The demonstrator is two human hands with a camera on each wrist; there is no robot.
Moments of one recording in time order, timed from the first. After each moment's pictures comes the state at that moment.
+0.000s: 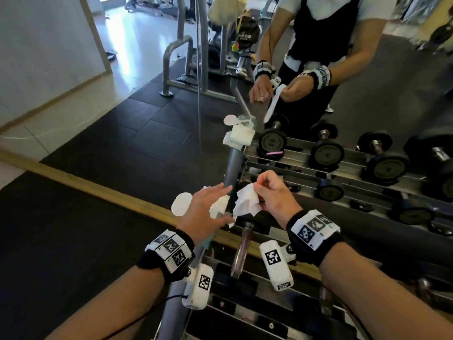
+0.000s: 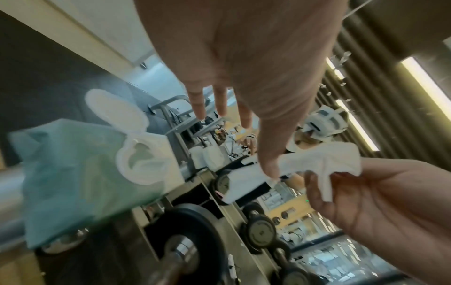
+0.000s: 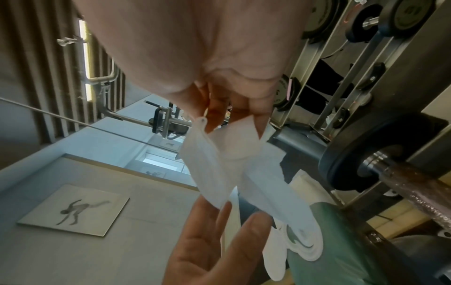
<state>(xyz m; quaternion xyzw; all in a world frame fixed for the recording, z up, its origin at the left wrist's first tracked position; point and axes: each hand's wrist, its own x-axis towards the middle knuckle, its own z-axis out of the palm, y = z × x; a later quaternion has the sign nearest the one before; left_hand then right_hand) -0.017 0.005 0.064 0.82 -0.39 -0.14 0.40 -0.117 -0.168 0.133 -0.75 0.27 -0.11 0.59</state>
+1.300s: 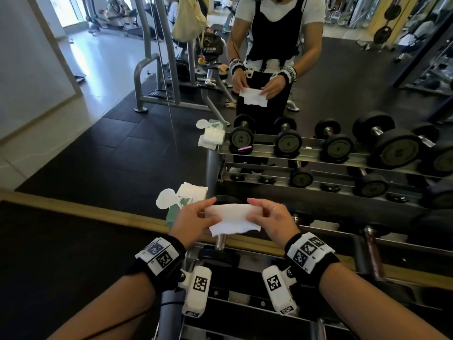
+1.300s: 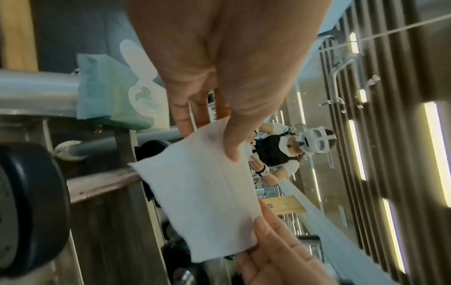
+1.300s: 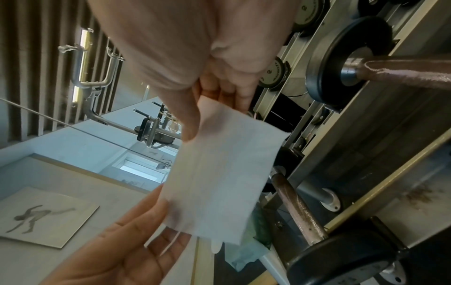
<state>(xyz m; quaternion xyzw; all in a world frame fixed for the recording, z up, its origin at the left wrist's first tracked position) -0.116 0.030 0.116 0.76 -0.25 -0.30 0.52 -0.264 -0.140 0.123 -0.76 0.29 -0.12 0.56</state>
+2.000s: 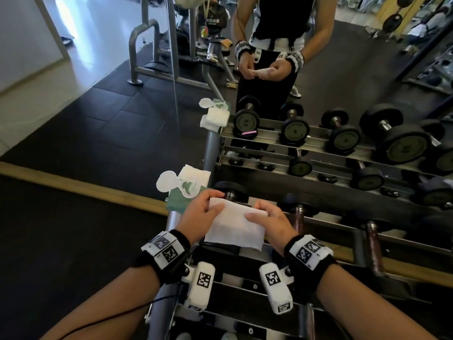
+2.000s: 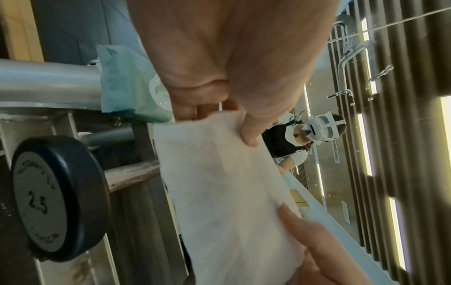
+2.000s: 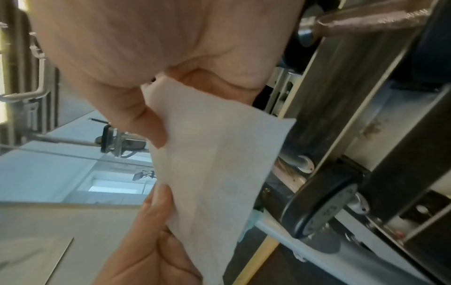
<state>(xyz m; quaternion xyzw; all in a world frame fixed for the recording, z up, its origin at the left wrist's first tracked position) -0.109 0.032 0.079 0.72 -0.26 -0.32 0.56 -0.251 -0.117 0.095 -0.67 0.32 -0.07 0.67</state>
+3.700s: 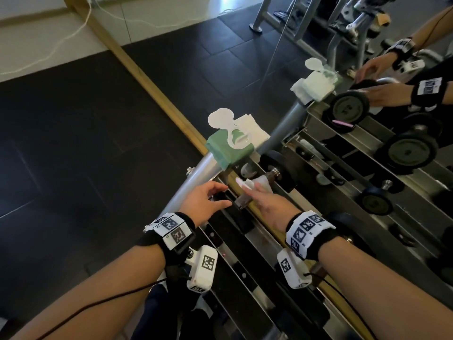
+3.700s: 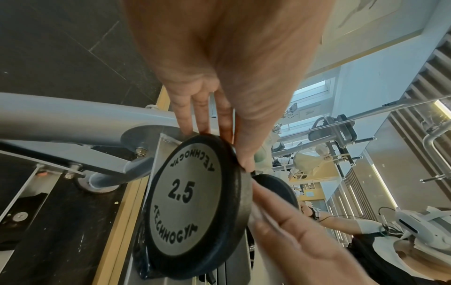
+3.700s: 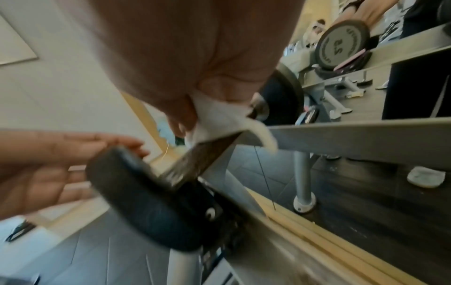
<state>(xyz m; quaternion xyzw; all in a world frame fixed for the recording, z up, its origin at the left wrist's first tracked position) -0.167 0.044 -0.038 0.81 0.00 -0.24 0.54 -0.182 -0.175 -0.014 -0.93 -0.10 0.26 0.22</state>
